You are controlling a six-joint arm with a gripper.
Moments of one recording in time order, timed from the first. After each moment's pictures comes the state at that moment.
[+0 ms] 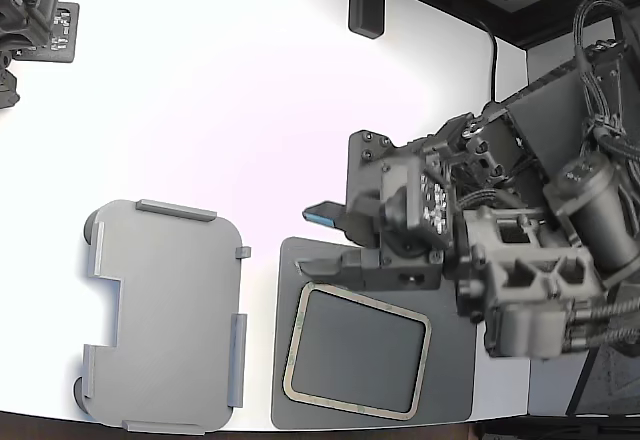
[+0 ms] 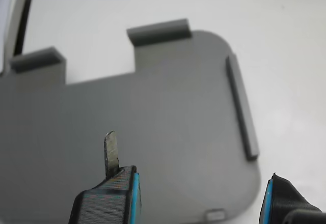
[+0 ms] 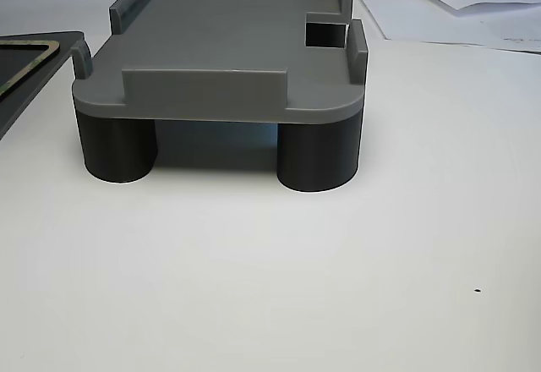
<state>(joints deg) 47.8 131.2 123.8 66.4 32.5 50.6</state>
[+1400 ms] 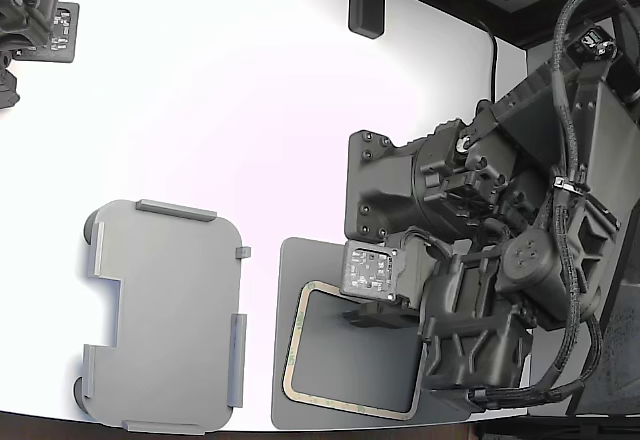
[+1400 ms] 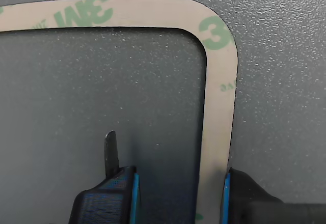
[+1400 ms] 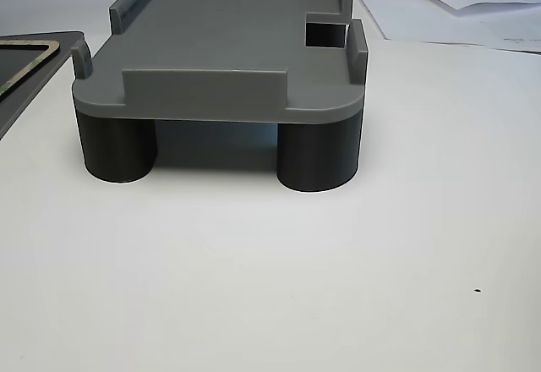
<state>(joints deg) 64.6 123.9 138.7 71.5 9.4 76.2</state>
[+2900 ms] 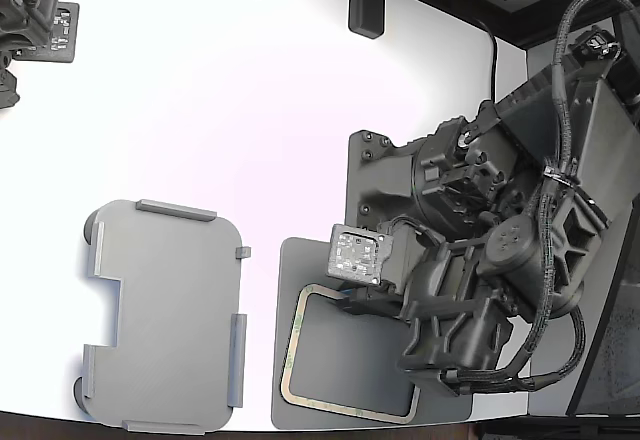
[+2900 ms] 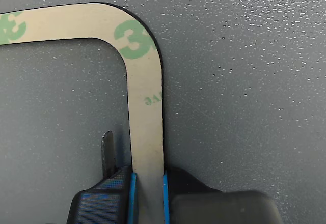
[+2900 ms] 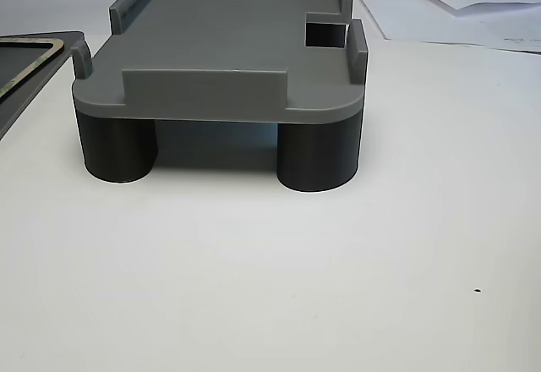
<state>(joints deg) 59.0 123.7 142.1 69.5 6.2 72.9</state>
